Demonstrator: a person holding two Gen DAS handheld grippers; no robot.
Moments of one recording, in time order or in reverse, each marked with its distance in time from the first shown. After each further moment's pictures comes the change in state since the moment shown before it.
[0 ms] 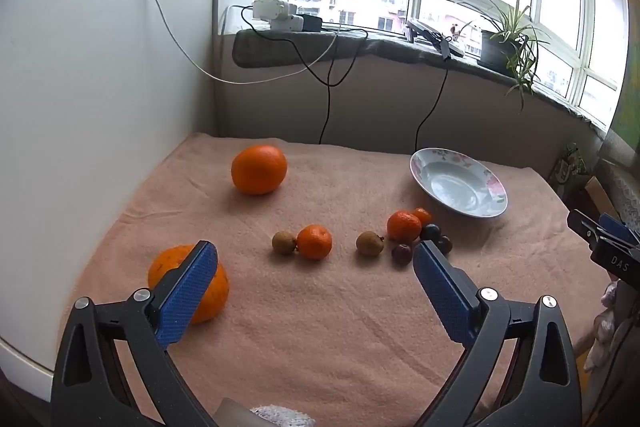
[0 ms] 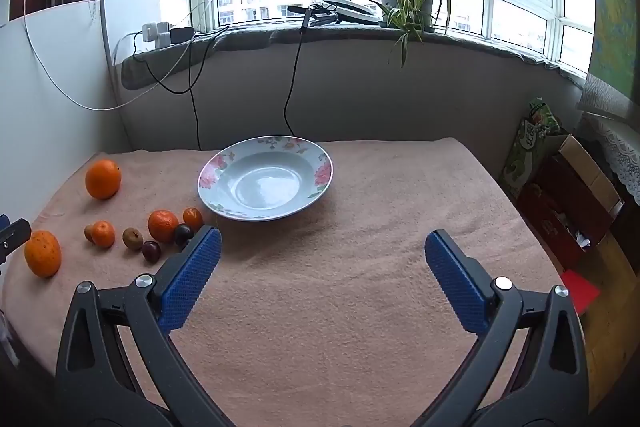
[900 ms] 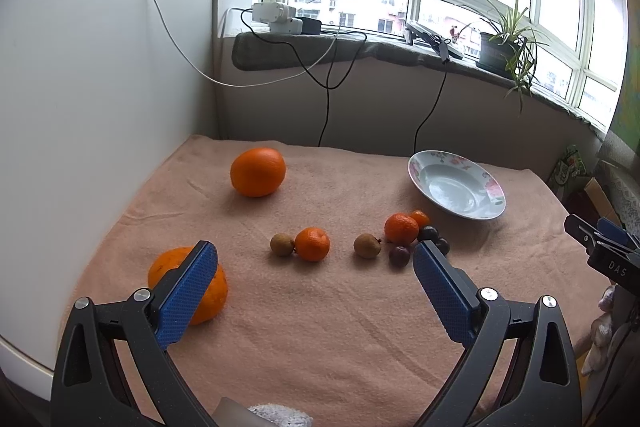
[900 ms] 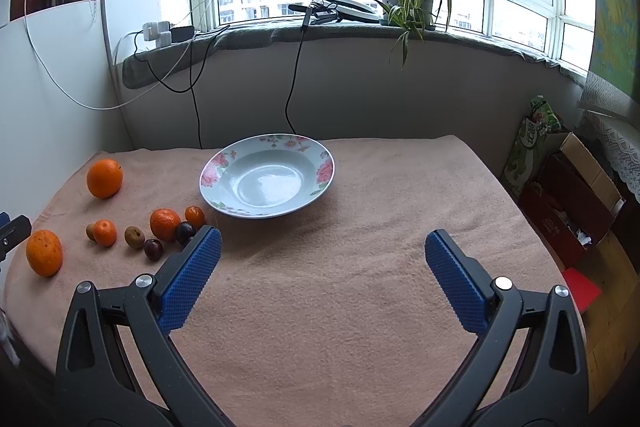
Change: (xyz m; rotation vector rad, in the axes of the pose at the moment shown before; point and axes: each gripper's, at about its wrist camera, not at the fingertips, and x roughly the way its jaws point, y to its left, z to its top) left arm -0.003 -0.003 0.002 0.002 -0.007 0.000; right arm -0.002 -0.001 -0.001 0.007 0.005 0.008
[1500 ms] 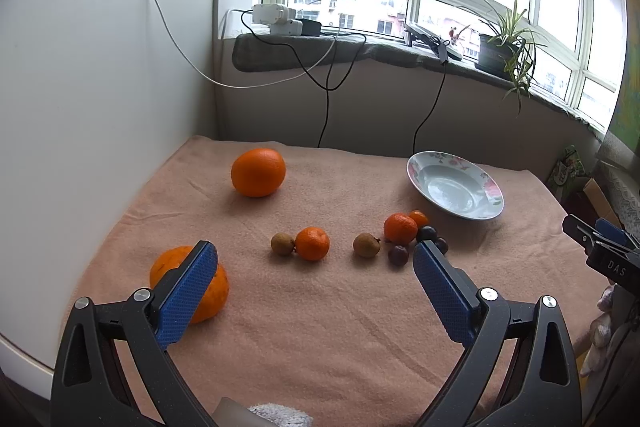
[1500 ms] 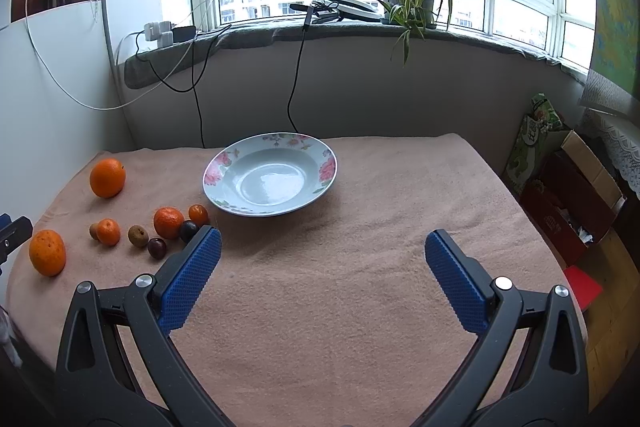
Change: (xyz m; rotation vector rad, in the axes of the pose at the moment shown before) left arm -0.003 -0.001 0.000 -0.002 -0.004 -0.002; right arm -0.001 0.001 -0.002 -0.001 0.004 0.003
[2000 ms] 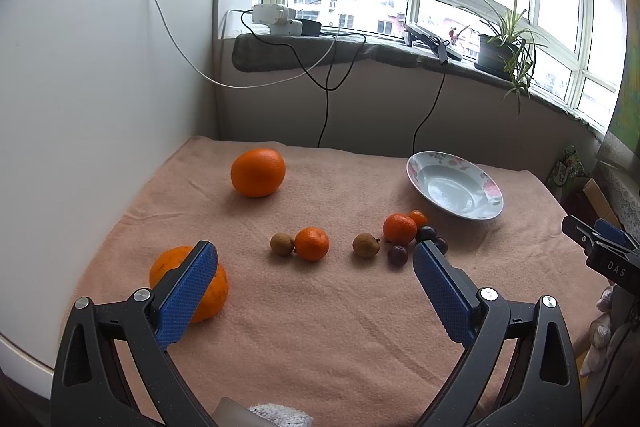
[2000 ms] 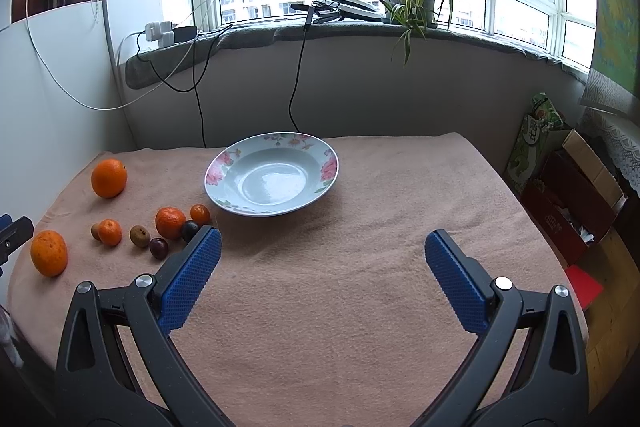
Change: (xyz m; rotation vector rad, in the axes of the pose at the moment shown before) left arm -0.002 0.002 0.000 0.000 -0.001 0.000; right arm 0.000 0.001 0.000 0.000 0.000 0.001
